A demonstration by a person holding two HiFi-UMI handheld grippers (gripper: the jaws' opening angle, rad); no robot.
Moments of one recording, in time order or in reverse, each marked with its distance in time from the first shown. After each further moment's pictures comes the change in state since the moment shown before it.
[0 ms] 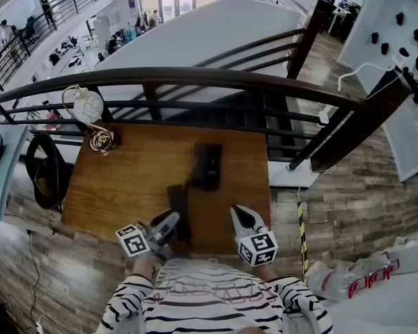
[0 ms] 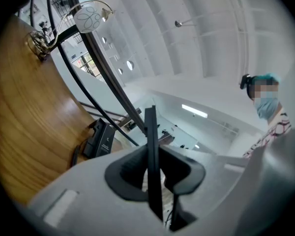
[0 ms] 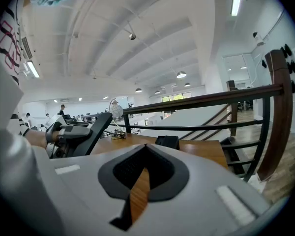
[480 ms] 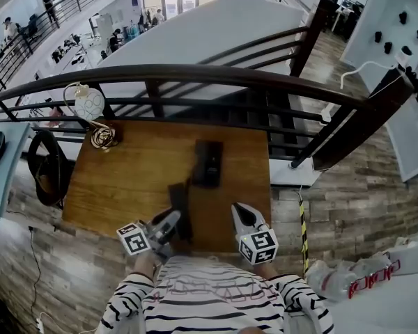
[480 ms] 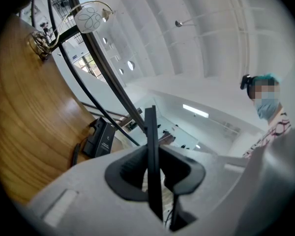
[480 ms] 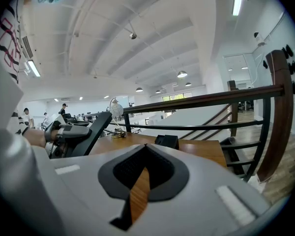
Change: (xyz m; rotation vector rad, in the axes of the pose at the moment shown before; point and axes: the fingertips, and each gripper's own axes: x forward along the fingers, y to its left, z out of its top) left arm 0.003 -0.003 -0.007 -0.002 -0.004 0.011; right arm -0.003 -0.005 -0.003 -0.010 0.007 0.006
